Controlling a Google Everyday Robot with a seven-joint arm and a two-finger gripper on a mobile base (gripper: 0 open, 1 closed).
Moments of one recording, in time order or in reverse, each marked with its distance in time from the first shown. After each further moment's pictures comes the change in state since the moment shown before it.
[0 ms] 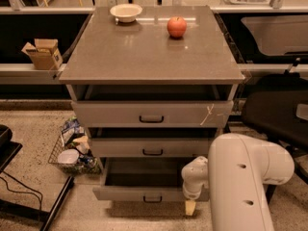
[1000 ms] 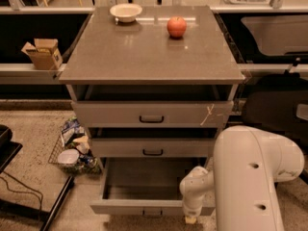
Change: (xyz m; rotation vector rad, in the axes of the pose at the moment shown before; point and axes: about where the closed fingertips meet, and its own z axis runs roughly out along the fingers) arm -0.004 0.087 -0.027 -0.083 0.047 0.040
